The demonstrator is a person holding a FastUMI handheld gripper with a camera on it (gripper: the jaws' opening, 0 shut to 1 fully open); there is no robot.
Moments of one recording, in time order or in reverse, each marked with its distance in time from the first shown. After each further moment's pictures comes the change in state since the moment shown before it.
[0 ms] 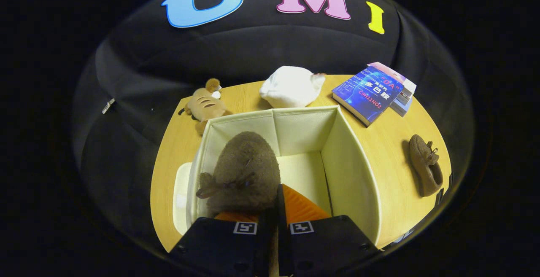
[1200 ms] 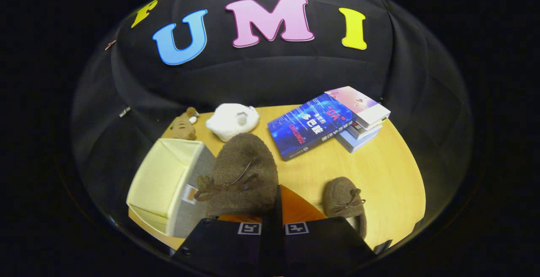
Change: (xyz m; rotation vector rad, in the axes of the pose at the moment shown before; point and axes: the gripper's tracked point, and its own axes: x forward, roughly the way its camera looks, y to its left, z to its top) arm -0.099 -0.238 0.092 -0.079 -0.160 0.162
